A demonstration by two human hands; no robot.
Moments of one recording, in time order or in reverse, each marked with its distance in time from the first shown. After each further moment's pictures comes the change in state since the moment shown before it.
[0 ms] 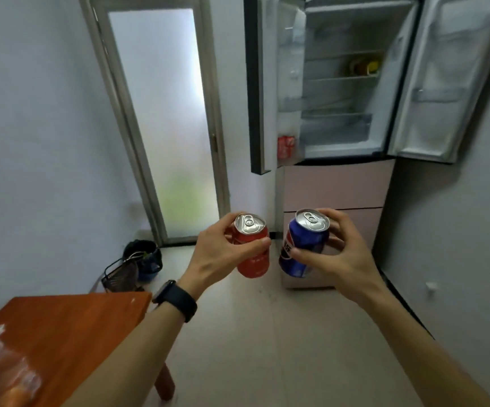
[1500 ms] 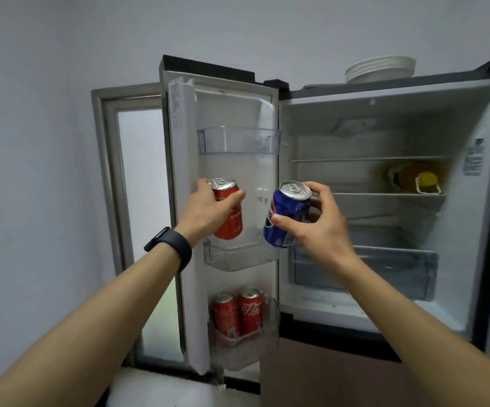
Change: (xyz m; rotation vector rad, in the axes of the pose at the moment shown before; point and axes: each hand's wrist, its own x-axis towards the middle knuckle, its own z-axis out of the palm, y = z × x) left_hand 0.740 0.029 0.175 0.226 0.452 -0.077; right_hand 0.741 0.193 -0.195 0.124 0.015 -0.330
